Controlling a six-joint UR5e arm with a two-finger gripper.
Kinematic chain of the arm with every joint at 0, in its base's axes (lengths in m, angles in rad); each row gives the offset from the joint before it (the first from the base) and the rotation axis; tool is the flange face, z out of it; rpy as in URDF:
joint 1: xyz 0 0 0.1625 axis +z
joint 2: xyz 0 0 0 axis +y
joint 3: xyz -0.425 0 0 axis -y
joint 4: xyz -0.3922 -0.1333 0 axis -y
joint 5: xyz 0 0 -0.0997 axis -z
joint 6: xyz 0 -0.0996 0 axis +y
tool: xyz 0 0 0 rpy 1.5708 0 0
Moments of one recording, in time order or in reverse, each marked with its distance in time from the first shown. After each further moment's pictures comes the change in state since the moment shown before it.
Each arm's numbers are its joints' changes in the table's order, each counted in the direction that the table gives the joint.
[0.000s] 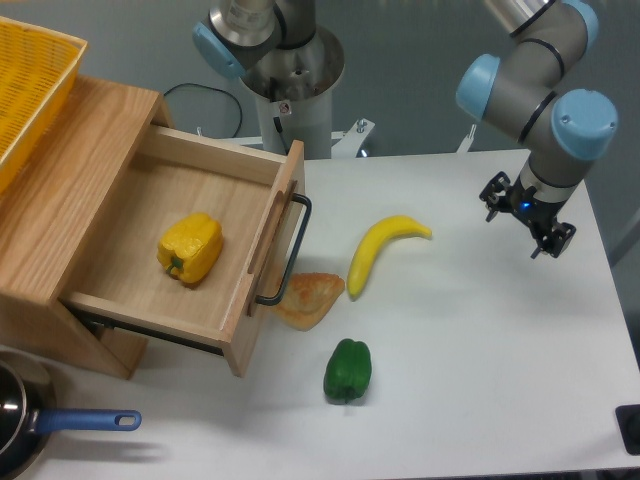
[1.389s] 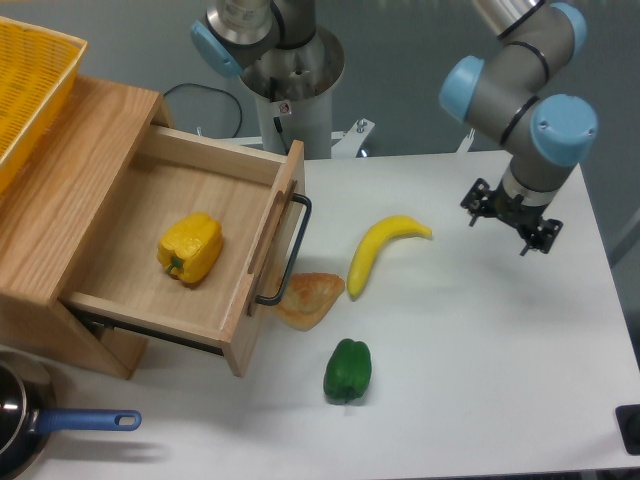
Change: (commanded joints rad) arm -0.086 -0.055 -0.064 0.000 0.009 0.438
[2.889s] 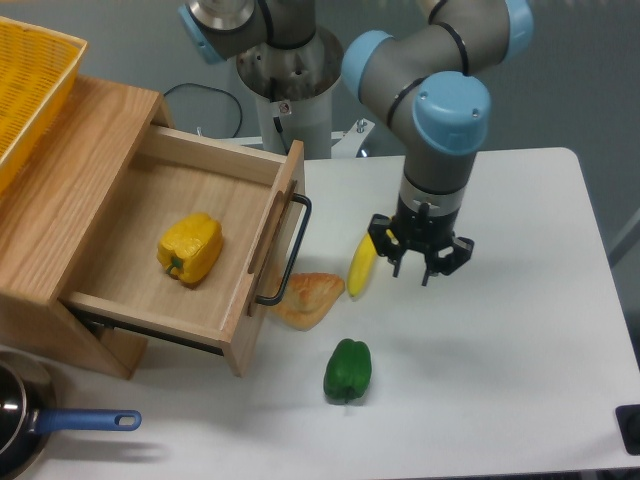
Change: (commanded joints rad) arm -0.250 -0.107 0.123 -0.106 -0.120 0.370
